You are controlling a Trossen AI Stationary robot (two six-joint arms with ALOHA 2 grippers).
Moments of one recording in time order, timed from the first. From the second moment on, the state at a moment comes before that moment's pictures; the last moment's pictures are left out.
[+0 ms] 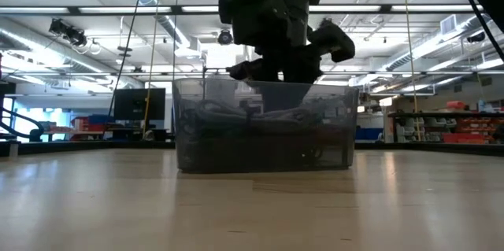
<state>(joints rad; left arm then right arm) -0.24 1.72 2.24 -1.54 -0.75 -0.54 0.00 2.09 1.68 -0.99 -0.22 -0.71</state>
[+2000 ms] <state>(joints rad) -0.25 1.72 2.24 -1.55 -0.71 -0.47 0.11 2.09 1.76 -1.15 -0.08 0.00</state>
